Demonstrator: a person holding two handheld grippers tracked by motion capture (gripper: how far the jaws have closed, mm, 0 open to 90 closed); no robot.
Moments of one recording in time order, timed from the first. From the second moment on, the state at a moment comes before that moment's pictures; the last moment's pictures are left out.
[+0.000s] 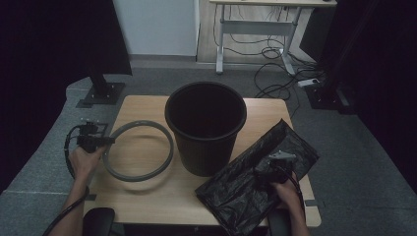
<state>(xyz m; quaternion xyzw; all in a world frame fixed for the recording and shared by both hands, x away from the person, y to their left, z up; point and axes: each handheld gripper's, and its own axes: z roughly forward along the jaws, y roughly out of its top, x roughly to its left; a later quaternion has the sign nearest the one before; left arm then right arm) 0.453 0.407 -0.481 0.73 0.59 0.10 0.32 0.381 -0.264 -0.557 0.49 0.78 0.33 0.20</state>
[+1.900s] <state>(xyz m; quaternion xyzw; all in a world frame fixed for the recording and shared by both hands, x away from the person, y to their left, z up) 0.436 0.366 -0.546 0.77 0.53 0.20 0.30 0.381 -0.263 -0.557 0.49 0.78 0.33 0.20</state>
